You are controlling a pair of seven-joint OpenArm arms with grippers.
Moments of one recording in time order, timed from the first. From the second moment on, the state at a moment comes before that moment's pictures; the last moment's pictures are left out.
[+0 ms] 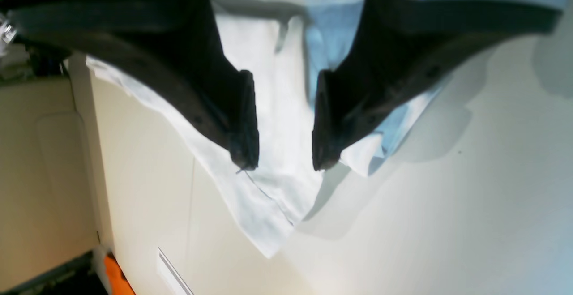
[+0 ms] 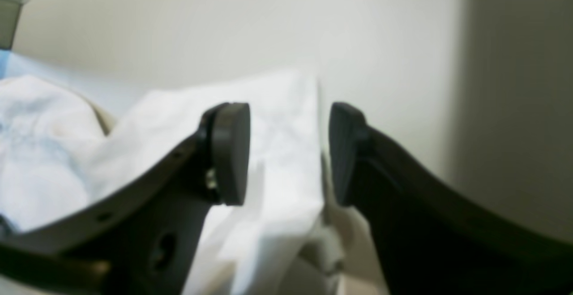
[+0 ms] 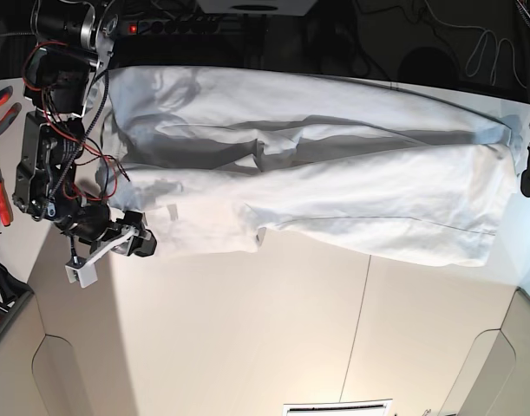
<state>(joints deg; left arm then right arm) 11.2 -24.9 -47.9 63.7 -60.9 -38.7 42.6 14.8 5.5 19.2 62.0 26.0 28.3 -51.2</state>
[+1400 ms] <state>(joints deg) 11.3 -24.9 -47.9 63.7 -60.7 -38.7 42.7 -7.5 -4.7 -11.4 92.5 46.6 31.7 -70.0</state>
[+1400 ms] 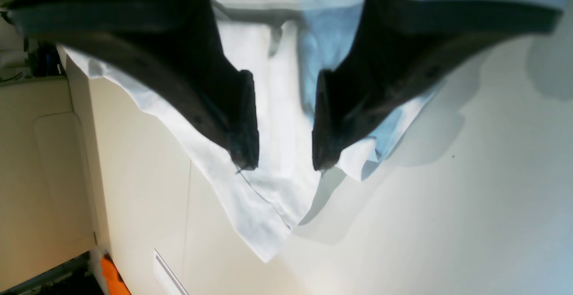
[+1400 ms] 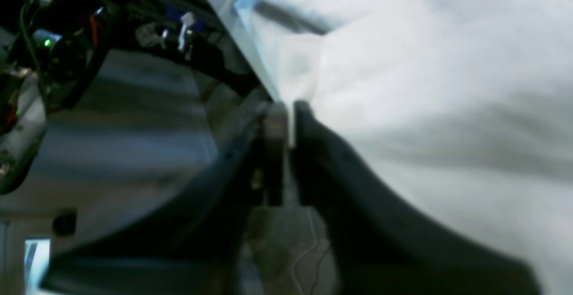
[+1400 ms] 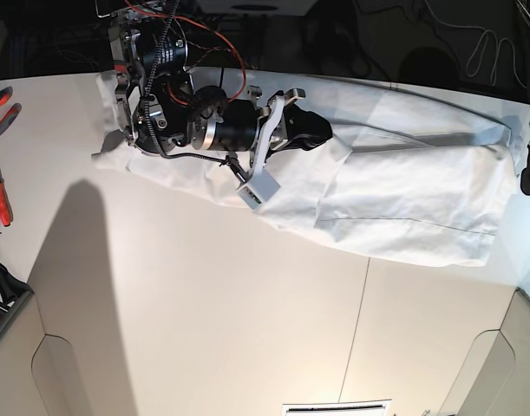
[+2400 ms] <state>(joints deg) -11.9 -28.3 -16.0 50.3 -24.4 -31.4 22.6 -7.5 -4.5 -12.4 87.3 31.9 30.2 -67.7</state>
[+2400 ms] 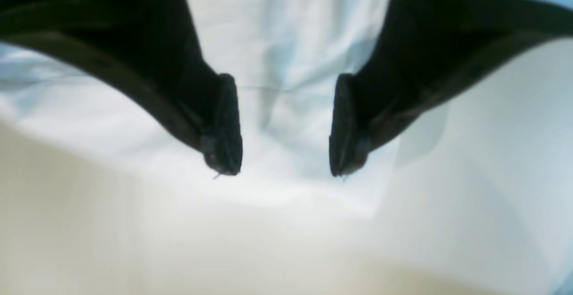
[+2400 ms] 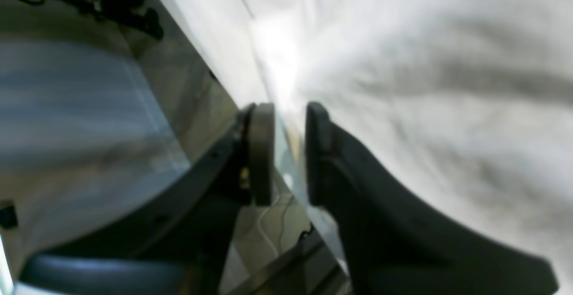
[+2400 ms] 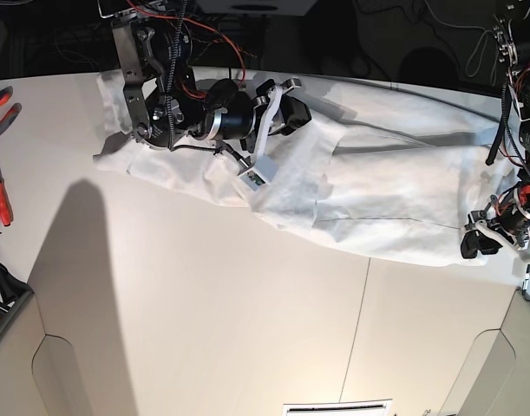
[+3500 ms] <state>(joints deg) -13.8 -29.7 -24.1 47.0 -33.8 -38.4 28.6 -7.5 -4.6 -12.4 86.0 33.0 30.2 -65.9</state>
